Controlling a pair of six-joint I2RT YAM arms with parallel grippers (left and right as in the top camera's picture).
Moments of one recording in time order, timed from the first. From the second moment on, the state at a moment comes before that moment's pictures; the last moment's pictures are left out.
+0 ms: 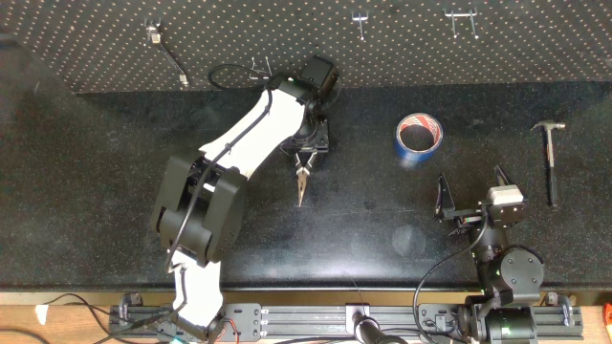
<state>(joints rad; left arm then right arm) -0.48 2.09 1.54 -0.97 -0.01 -0.51 0.02 0.01 0.01 -0.06 -0.11 0.02</state>
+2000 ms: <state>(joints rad) -0.03 0.71 0.26 0.28 -0.16 -0.30 0.02 0.01 0.01 -0.06 -0.11 0.02</state>
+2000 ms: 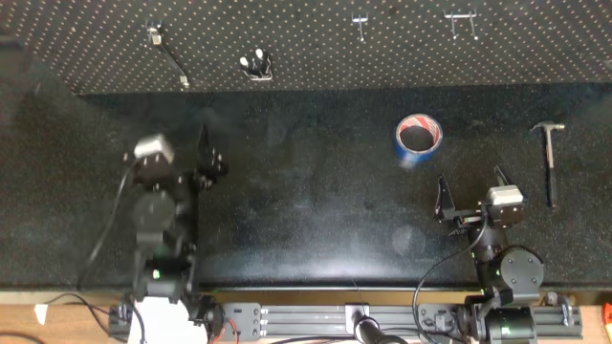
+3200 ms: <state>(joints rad) 0.02 0.01 0.01 -0.07 -0.02 -0.03 0.35 1.42 1.17 -0.77 -0.05 0.14</state>
